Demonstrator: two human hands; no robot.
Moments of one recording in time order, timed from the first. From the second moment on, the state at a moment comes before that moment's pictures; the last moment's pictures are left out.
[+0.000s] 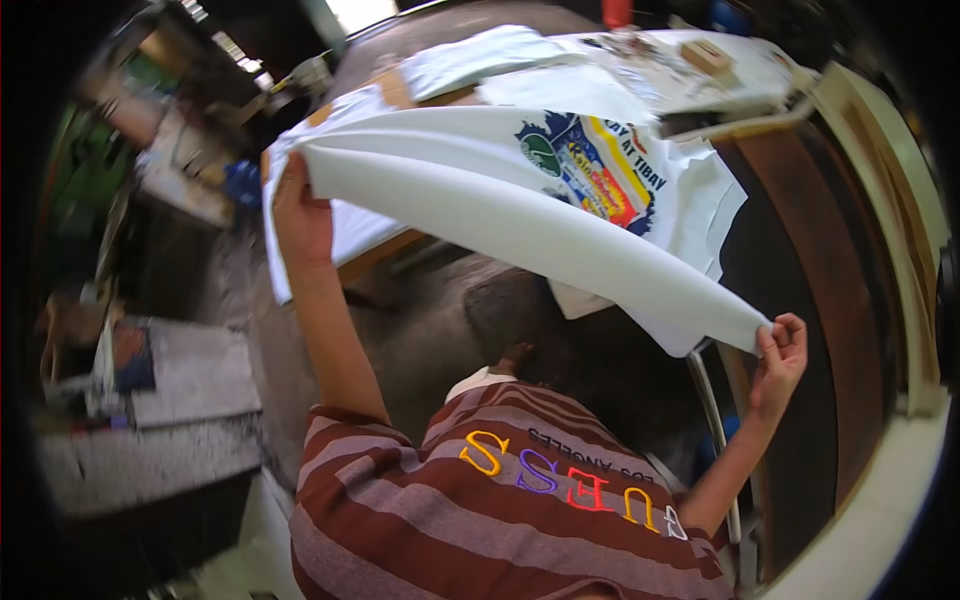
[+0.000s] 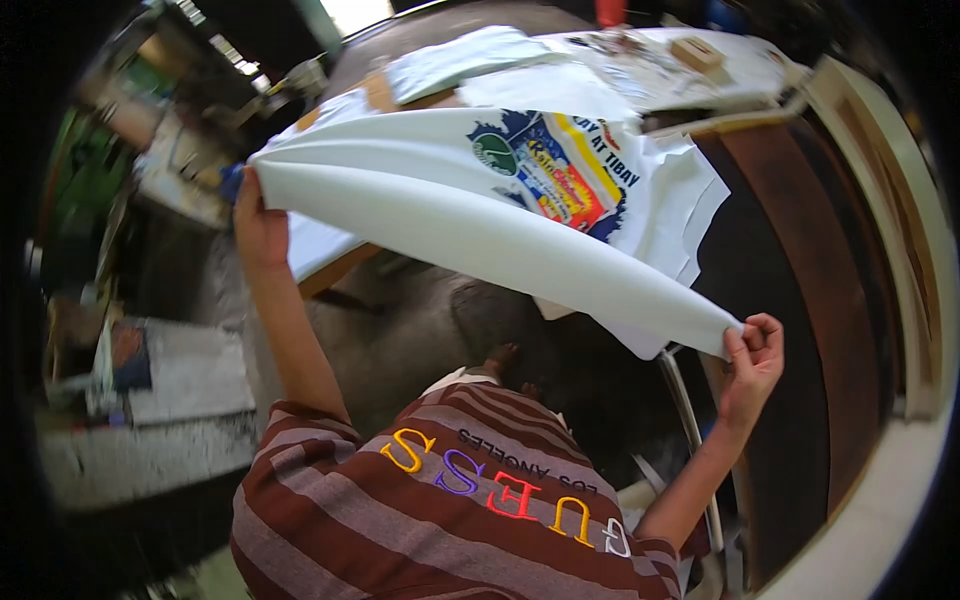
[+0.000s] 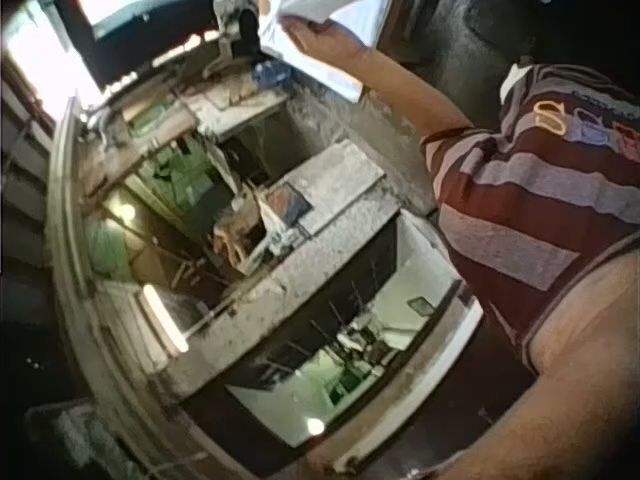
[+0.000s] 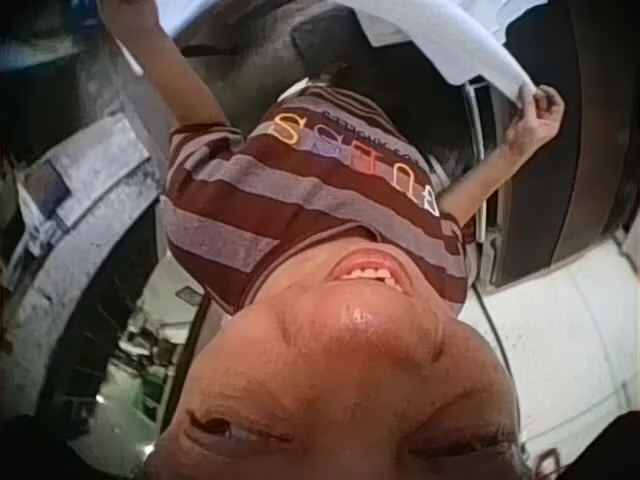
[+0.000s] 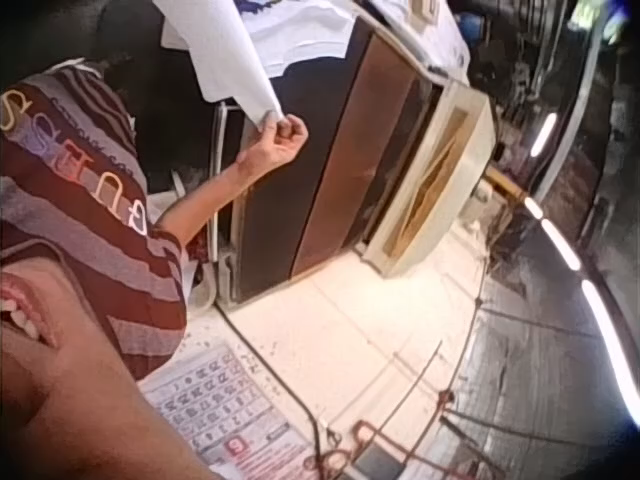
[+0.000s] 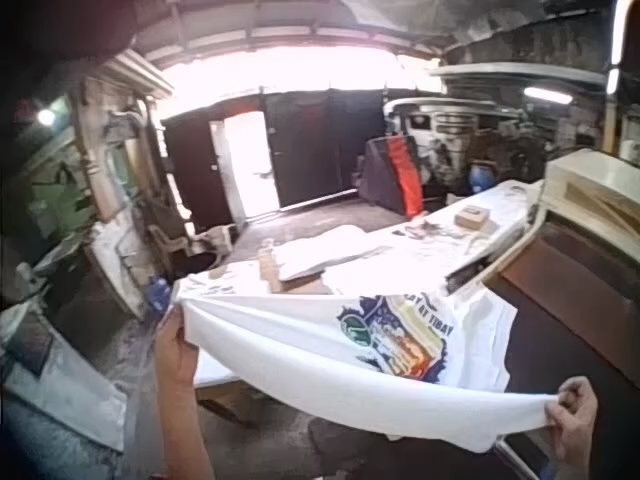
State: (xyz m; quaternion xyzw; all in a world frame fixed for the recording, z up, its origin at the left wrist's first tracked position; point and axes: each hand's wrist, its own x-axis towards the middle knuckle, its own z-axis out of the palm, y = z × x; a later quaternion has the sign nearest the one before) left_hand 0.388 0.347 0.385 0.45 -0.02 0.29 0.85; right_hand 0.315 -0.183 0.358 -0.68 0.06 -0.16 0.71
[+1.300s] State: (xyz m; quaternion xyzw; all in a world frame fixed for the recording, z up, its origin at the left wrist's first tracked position) left_hand 0.050 0.658 0.411 0.53 0.21 0.61 0.55; right_hand 0.514 0.229 0.427 -0.59 -0.35 0.09 0.73
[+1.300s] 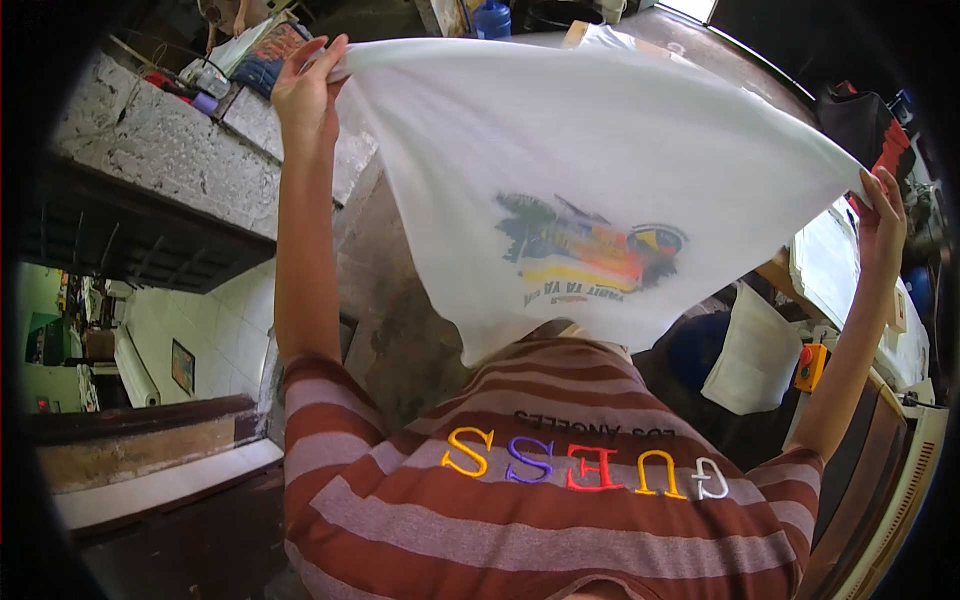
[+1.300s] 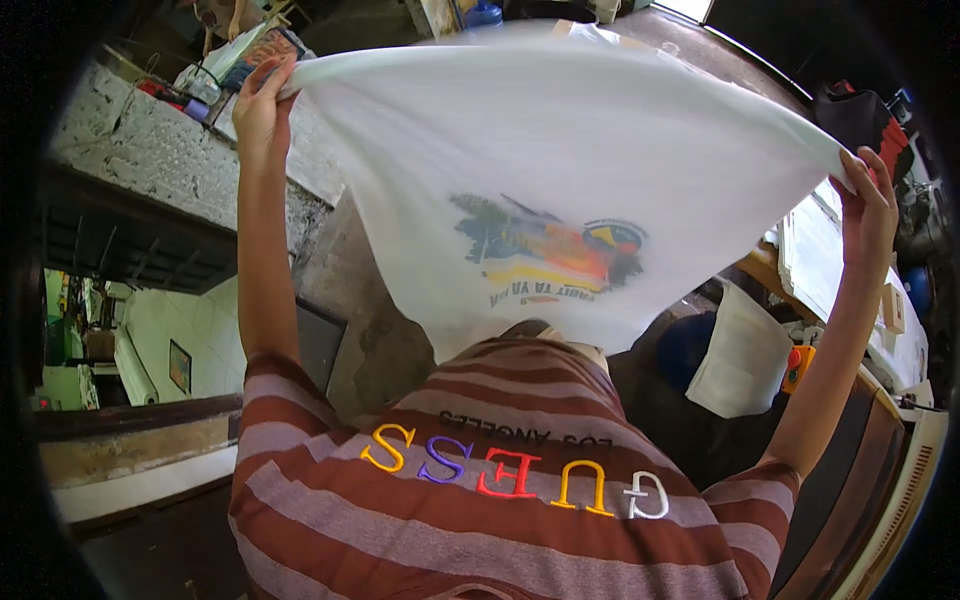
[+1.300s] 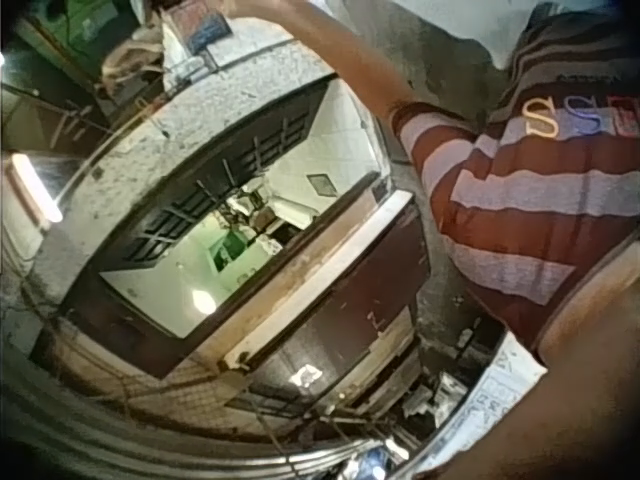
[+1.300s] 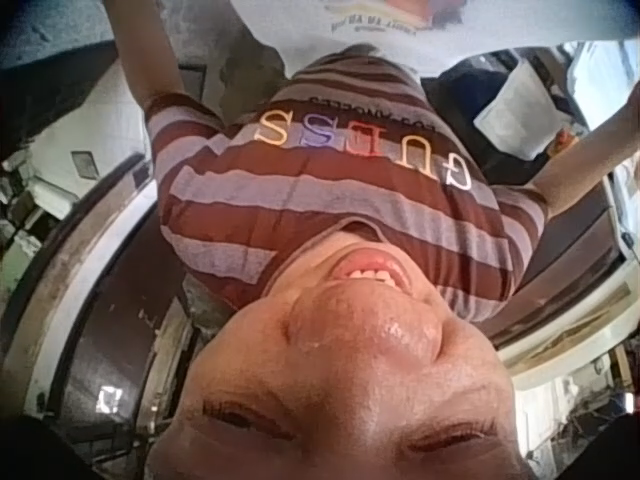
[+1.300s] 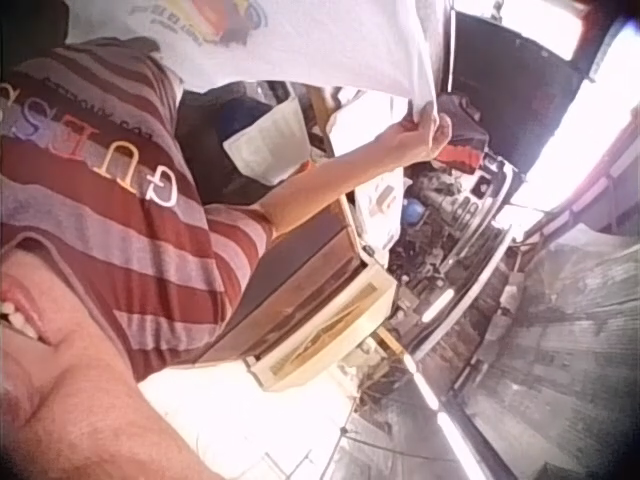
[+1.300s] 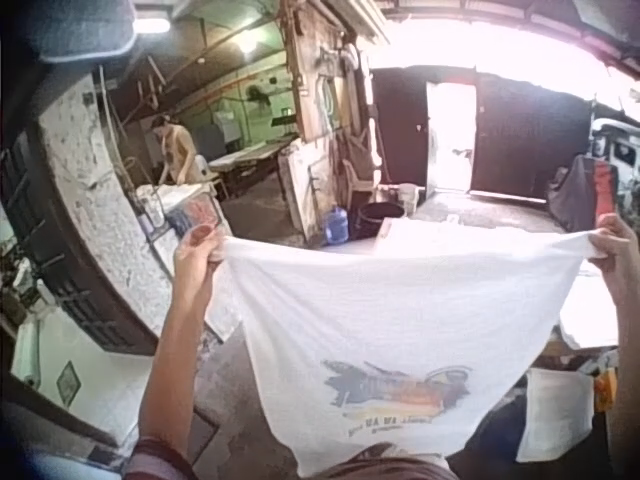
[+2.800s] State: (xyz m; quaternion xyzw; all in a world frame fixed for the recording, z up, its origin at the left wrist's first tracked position) left_hand 0.439 0.889 0.286 0.57 0.26 0.49 0.61; right_hand 0.737 0.443 0.290 -0.66 -0.19 -0.02 0.73
